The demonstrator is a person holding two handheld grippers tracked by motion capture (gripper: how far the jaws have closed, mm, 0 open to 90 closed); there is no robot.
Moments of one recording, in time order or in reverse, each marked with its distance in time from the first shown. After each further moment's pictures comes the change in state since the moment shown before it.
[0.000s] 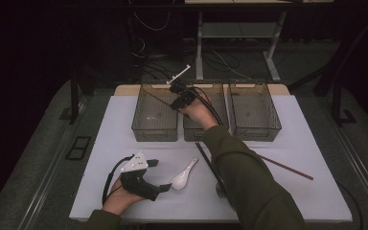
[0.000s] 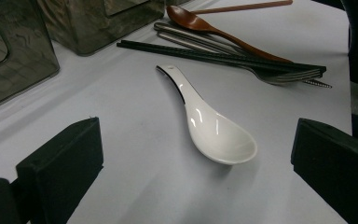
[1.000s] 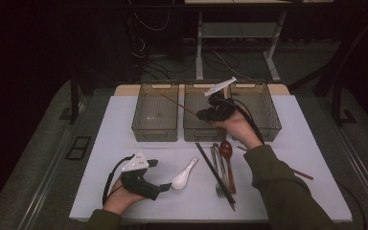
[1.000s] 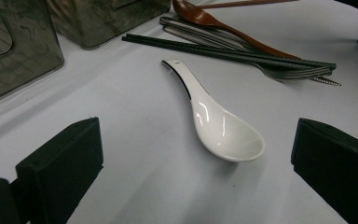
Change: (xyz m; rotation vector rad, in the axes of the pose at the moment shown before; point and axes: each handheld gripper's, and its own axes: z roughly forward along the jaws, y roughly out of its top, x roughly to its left) left arm 0.001 -0.001 0.002 0.025 0.019 -0.008; right arm -0.025 -0.094 -0.082 -0.172 0.095 -0.070
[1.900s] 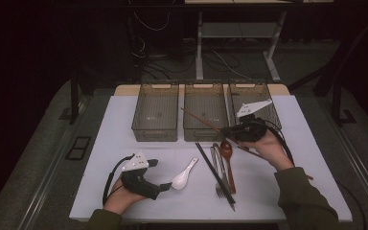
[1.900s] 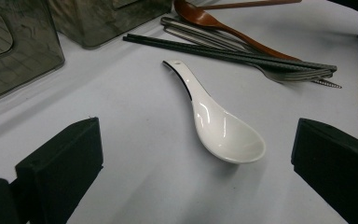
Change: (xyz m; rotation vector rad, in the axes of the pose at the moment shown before) left arm 0.001 0.000 0.000 0.001 -0.002 -0.009; right arm -0.004 -0.085 -0.054 -0.064 0.045 -0.029
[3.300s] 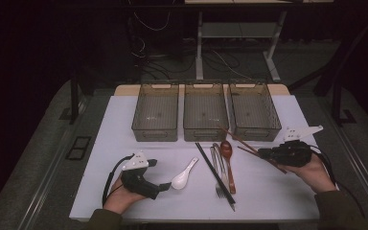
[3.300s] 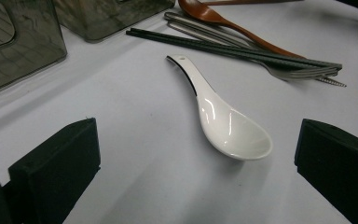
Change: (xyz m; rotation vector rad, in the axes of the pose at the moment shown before) left arm 0.004 -0.002 0.001 0.005 -0.002 -0.021; right arm -0.014 -0.107 -0.078 -0.032 0.015 0.054
